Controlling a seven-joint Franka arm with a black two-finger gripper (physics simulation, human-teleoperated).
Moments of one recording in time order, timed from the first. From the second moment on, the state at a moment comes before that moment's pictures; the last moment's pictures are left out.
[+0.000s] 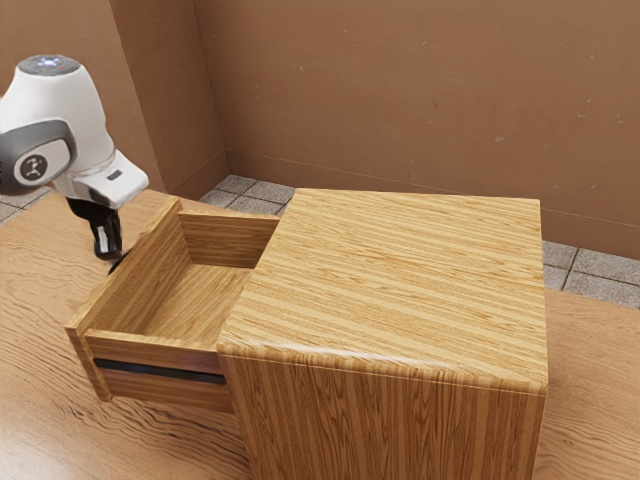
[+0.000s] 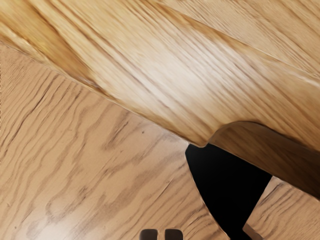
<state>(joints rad) -0.48 -0.43 0.54 -2.30 0.39 1.99 0.71</state>
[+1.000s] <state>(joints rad) -0.64 -0.47 0.55 -2.35 0.34 2.12 0.81</state>
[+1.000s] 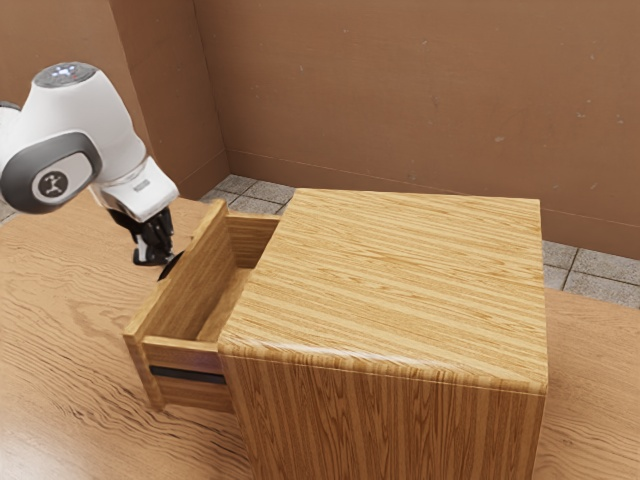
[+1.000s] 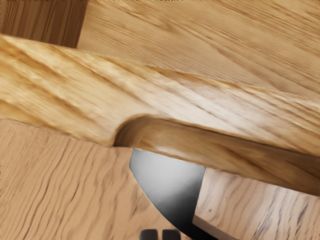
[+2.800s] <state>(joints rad) -0.78 -0.32 0.54 -2.31 0.24 2.32 0.81</state>
